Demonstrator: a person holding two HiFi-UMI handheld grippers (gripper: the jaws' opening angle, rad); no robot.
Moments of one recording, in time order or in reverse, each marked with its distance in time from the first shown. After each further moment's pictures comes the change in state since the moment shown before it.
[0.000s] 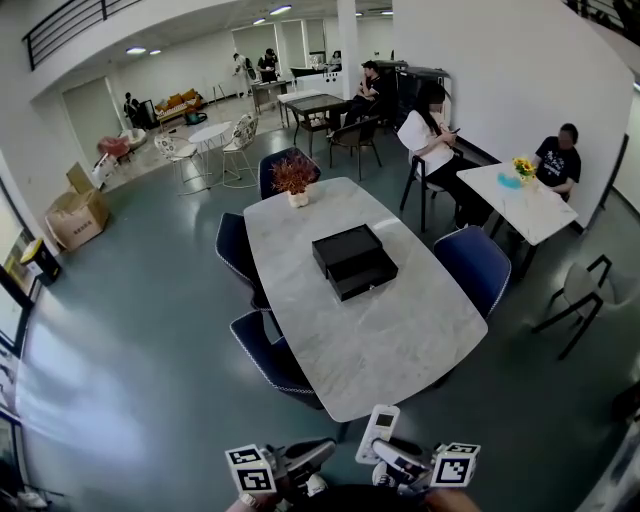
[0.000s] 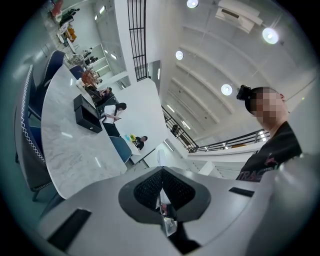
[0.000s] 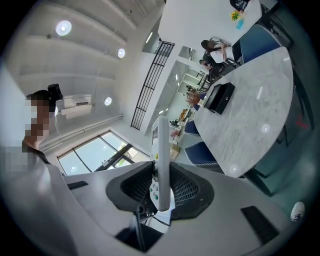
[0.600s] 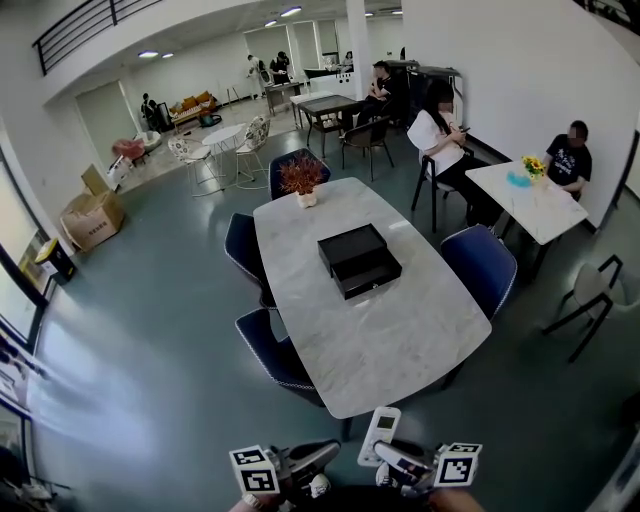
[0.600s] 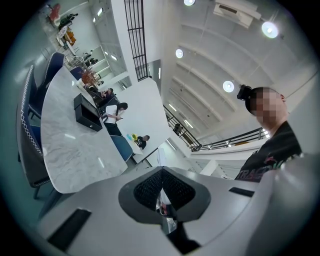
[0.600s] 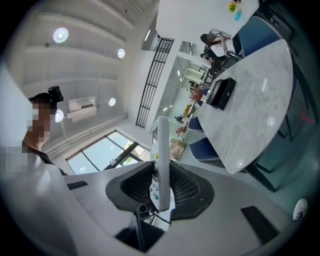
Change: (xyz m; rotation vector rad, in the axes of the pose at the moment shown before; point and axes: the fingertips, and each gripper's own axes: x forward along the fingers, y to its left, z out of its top) left arm 0.019 -0.017 -0.023 0.011 0.003 0.041; right arm -0.027 0.000 -0.002 0.034 0.044 0.074
